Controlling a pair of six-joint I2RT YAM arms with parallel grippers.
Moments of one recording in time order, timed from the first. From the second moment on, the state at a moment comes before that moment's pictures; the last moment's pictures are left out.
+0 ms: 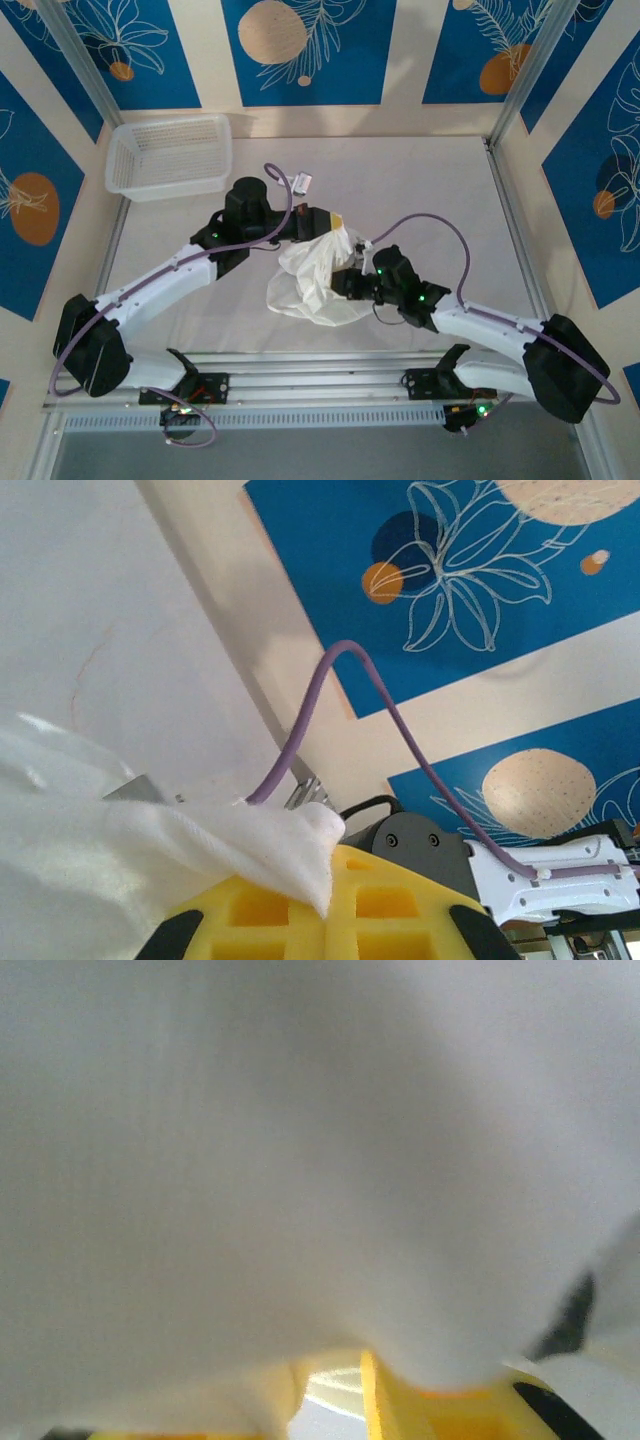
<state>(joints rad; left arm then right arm) -0.68 1.34 1.06 0.06 0.68 -0.91 0.76 1.09 0.43 0.12 -0.22 0.78</state>
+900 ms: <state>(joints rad) -0.57 1.34 1.06 0.06 0.69 -0.89 0.70 0.87 0.58 0.10 -0.18 0.04</state>
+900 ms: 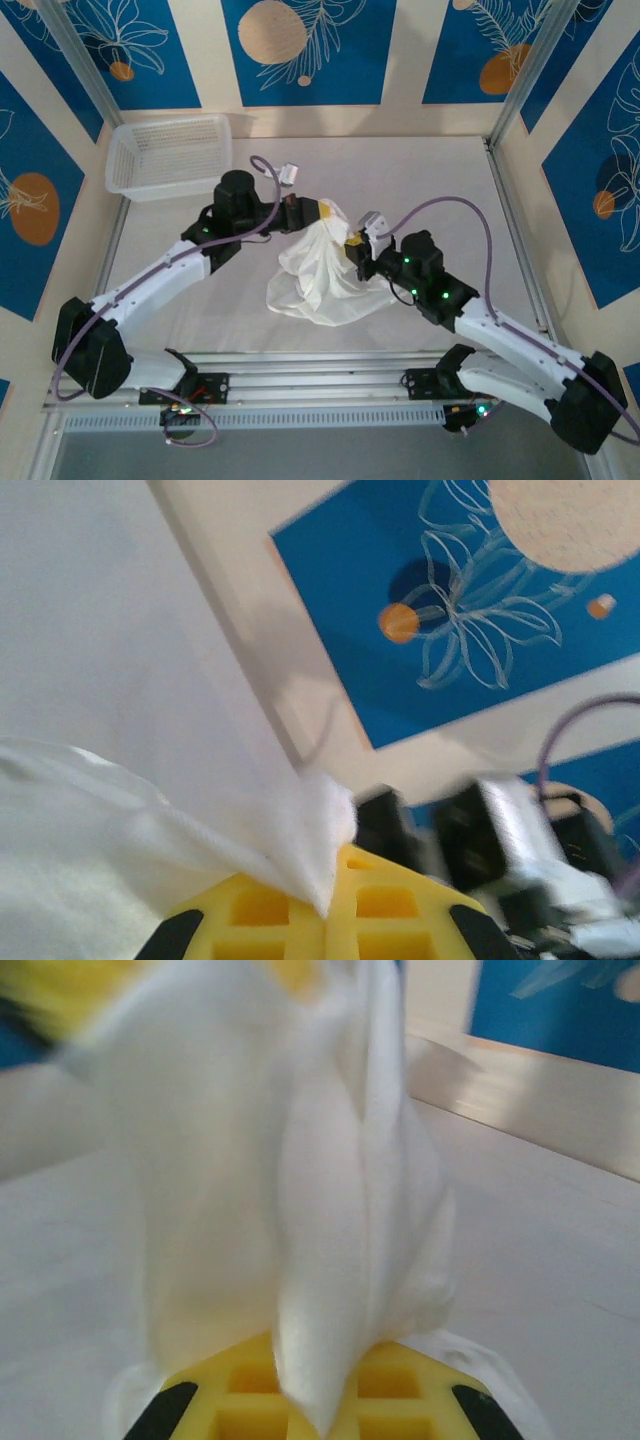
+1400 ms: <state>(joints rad) -0.49 1.26 1.05 -0.20 0.59 -0.65 0.57 0.79 0.58 0.10 -0.45 0.32</state>
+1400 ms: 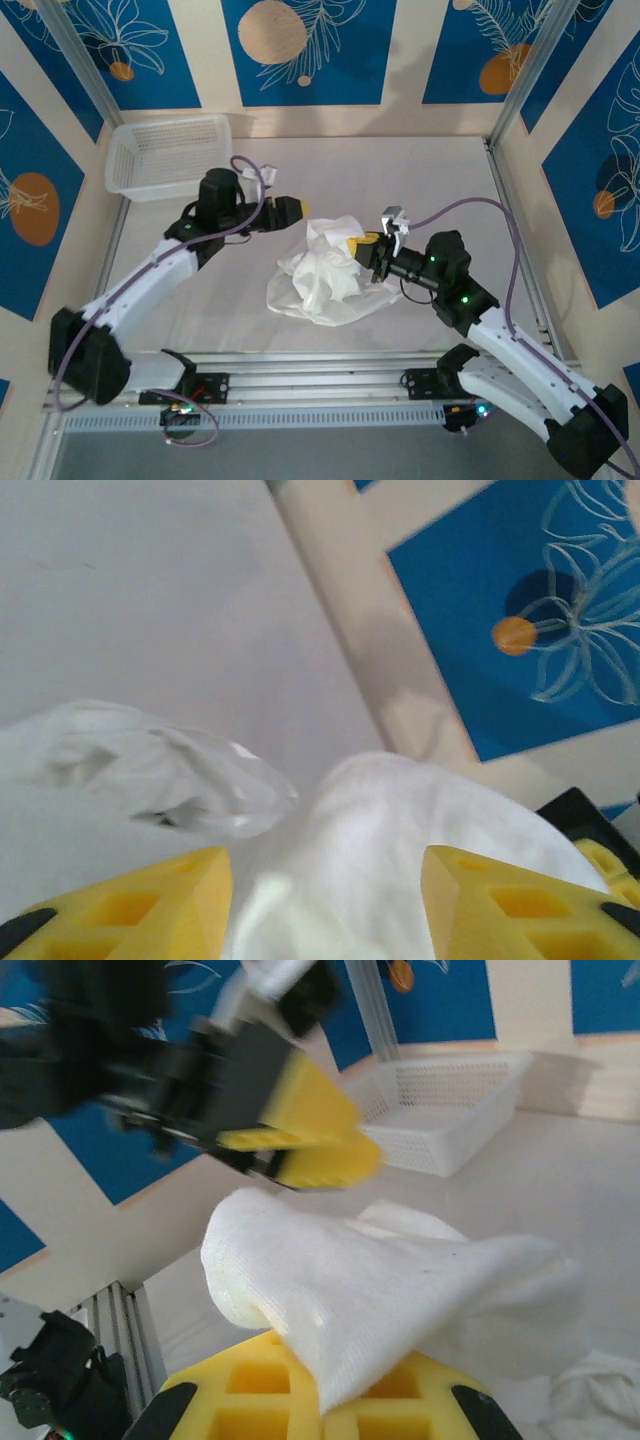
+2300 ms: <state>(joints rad) -0.60 1.45 0.96 -0.03 0.50 -0.47 0.56 0.84 0.61 0.08 -0.50 0.40</state>
